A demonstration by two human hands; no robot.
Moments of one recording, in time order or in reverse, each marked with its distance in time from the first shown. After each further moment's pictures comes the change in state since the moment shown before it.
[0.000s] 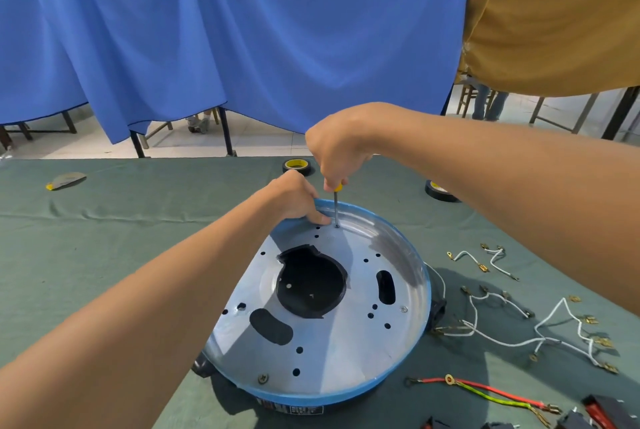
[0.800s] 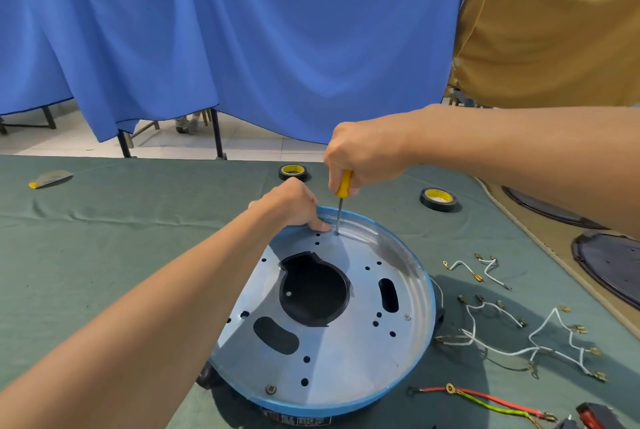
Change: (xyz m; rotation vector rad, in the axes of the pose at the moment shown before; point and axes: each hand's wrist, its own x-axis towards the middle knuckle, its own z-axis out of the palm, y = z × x) left_hand 0.019 -0.007 0.006 -0.050 -0.044 -0.007; right_hand -0.015 0.027 0.009 -0.054 0.128 -0.330
